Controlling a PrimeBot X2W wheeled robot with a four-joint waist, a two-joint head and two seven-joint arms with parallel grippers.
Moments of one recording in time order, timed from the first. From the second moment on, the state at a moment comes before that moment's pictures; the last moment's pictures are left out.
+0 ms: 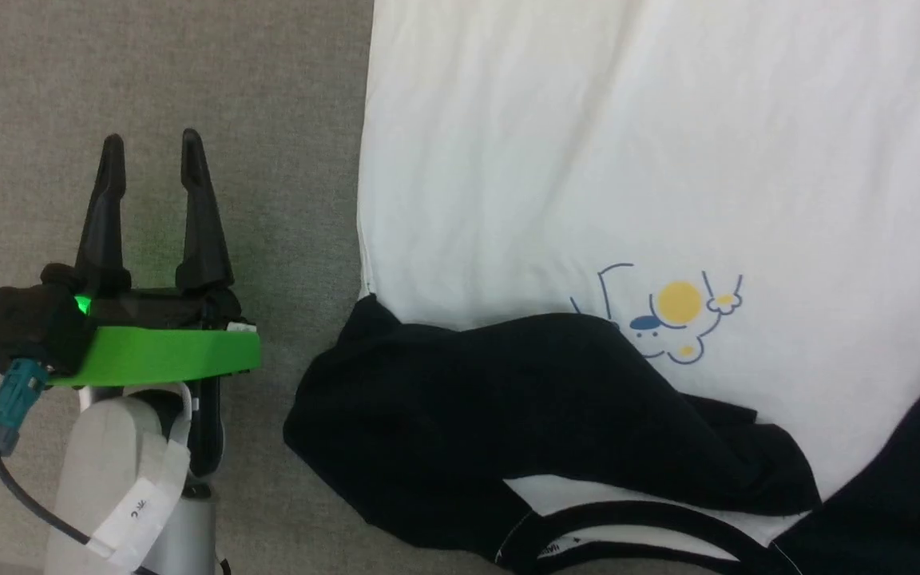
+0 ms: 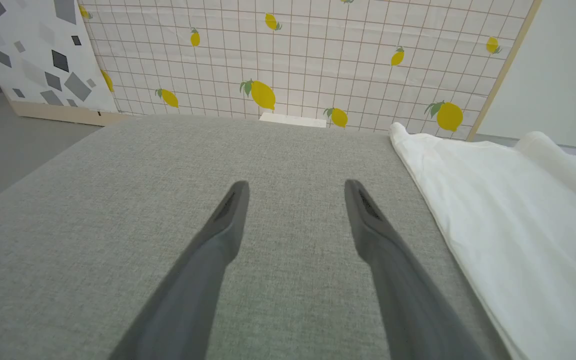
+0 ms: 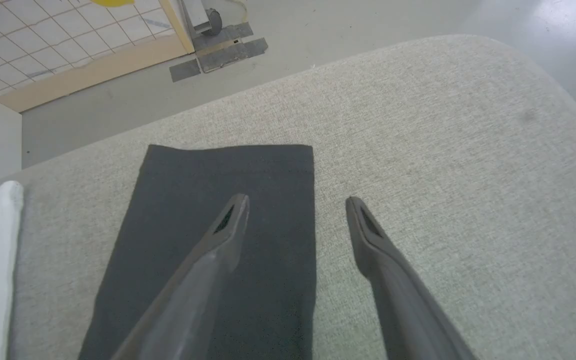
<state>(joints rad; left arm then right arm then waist) -0.31 0.09 0.03 -0.08 -0.27 -0.07 -0.26 -1.05 -0.30 -0.69 0.31 -0.11 0.13 0.79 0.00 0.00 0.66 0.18</state>
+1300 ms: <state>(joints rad) -0.16 0.06 0.10 0.00 -0.18 -0.12 -0.26 -0.48 -0.43 -0.47 -0.31 0.22 0.13 0.68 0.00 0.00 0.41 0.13</state>
